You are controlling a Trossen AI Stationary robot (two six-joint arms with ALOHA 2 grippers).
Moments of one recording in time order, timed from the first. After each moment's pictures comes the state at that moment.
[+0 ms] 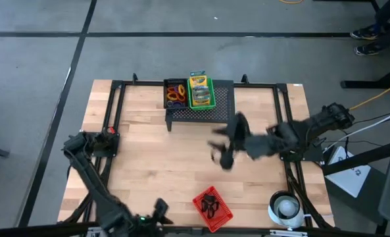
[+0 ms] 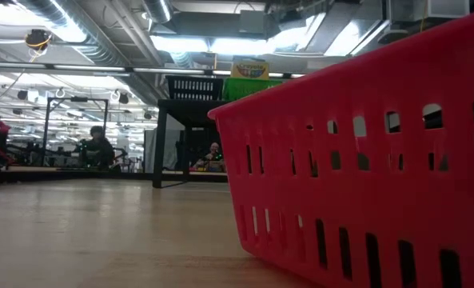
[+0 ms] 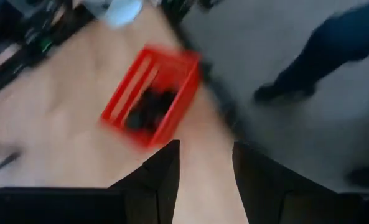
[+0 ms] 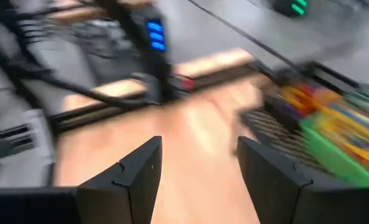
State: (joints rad) left arm -0.92 1.88 1.73 -0.78 -0.60 -0.22; right arm 0.43 1.45 1.52 -0.61 0.67 0.50
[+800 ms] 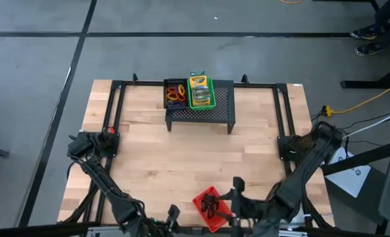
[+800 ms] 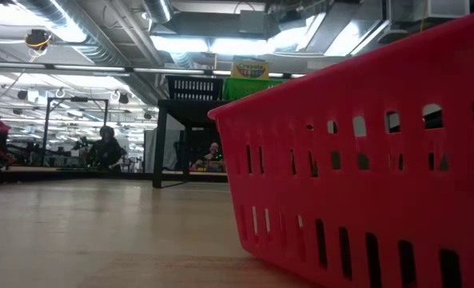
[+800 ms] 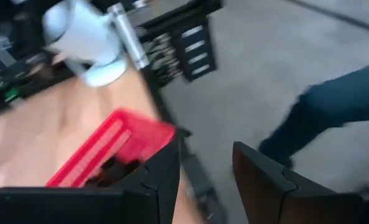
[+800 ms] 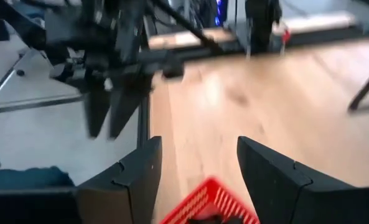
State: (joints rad) left arm -0.88 1.92 1.48 -0.04 -0.53 -0.06; right arm 0.91 1.75 1.52 -0.41 0.82 0.61
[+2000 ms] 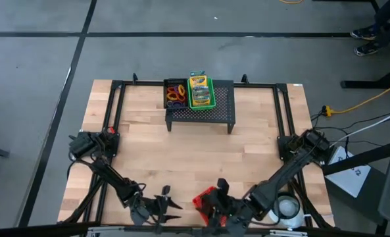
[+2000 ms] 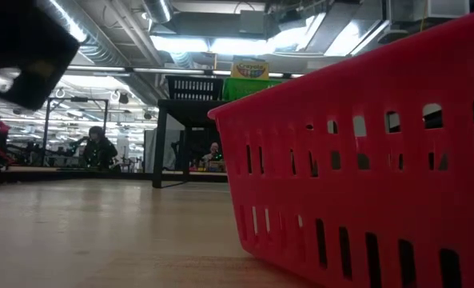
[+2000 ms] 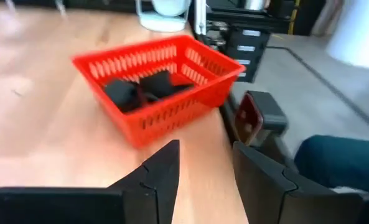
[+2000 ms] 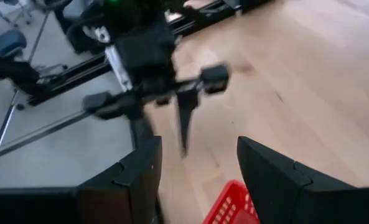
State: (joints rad) left arm -0.86 1.91 0.90 0.65 -0.65 -0.42; right arm 0.80 1.94 1.52 -0.29 0.72 0.90
